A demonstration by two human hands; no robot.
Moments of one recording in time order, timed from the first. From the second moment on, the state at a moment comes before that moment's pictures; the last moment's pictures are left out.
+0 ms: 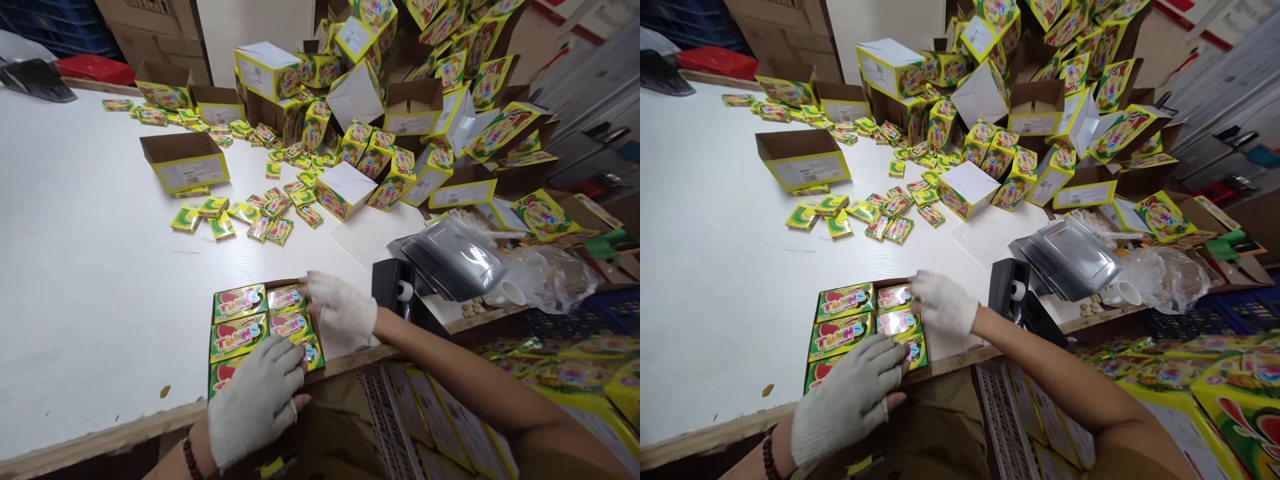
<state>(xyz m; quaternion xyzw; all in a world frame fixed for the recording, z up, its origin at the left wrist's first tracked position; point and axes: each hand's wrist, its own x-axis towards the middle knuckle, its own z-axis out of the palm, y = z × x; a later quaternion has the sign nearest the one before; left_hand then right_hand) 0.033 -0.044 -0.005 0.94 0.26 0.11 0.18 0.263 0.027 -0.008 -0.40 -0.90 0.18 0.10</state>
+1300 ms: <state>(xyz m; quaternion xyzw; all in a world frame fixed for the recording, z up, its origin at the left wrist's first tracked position) 0.005 -0.027 -0.017 0.89 0.42 0.18 0.02 0.211 0.029 0.018 -0.33 -0.92 0.12 -0.18</state>
